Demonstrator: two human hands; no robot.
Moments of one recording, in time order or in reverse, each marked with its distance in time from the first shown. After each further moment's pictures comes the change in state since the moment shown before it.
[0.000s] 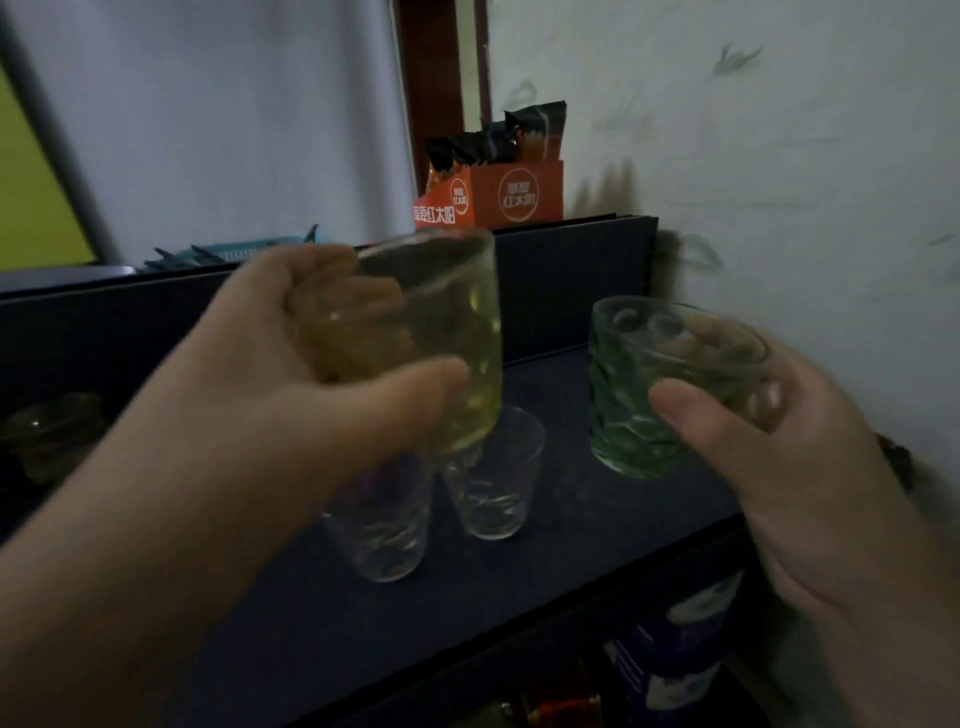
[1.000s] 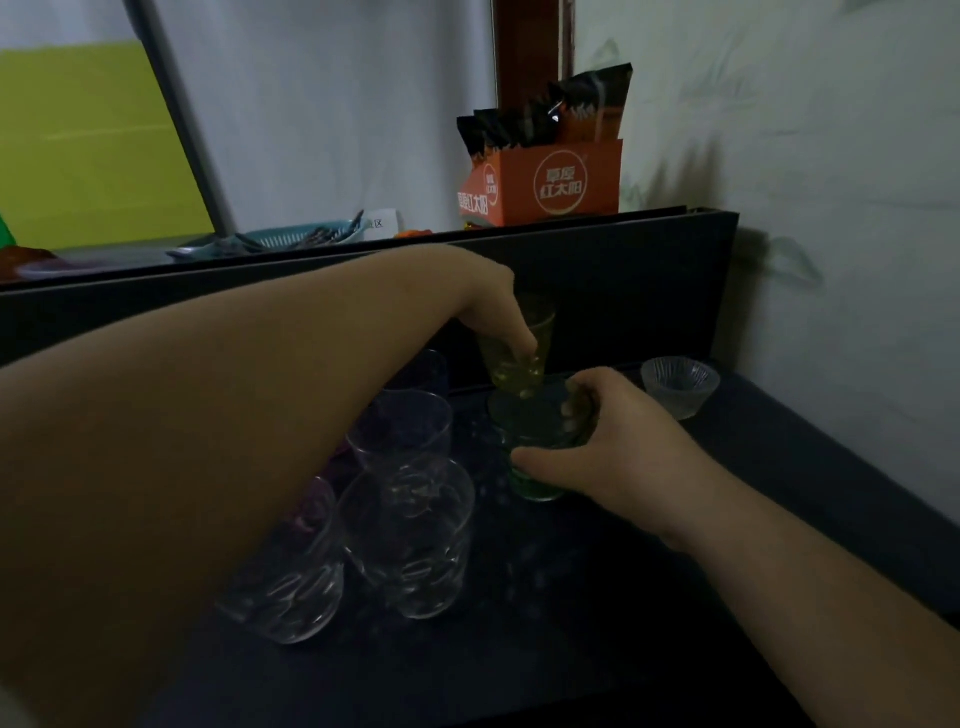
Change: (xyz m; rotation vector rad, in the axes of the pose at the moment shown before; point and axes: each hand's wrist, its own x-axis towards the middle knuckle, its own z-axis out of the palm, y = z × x) left_hand 0.227 -0.041 0.140 1.008 -0.655 -0.341; right_hand 0.125 0.089 -0.008 -0.600 -0.496 0.233
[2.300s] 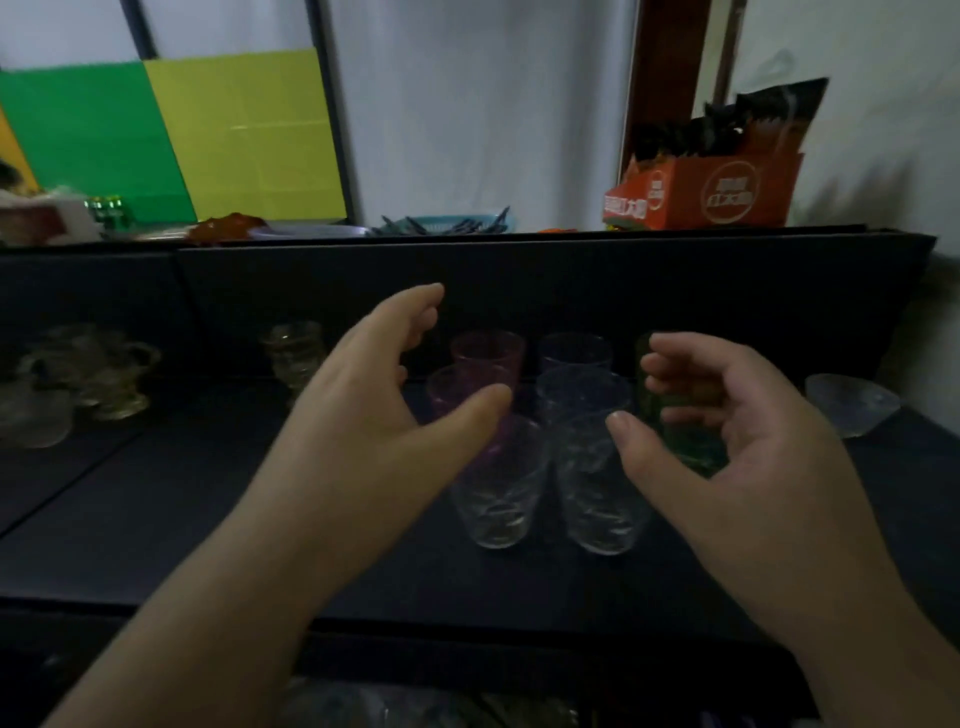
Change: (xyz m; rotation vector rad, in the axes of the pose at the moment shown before) left_hand -0.274 -0.112 0.116 -0.735 0.905 -0.072; right_hand -0.080 -0.075 0.070 0.215 0.259 -0.508
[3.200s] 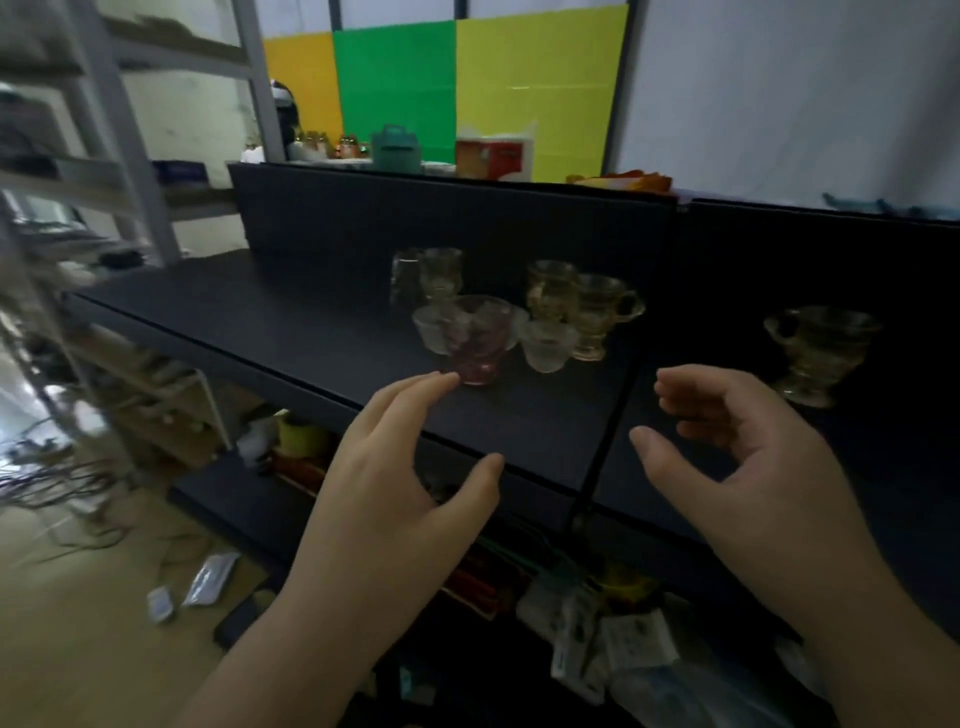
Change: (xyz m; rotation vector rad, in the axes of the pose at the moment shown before) left_hand -0.142 -0.278 -0.345 0.232 0.241 -0.262; right_hand -0.055 -0.185 0.411 0.143 -0.391 -0.026
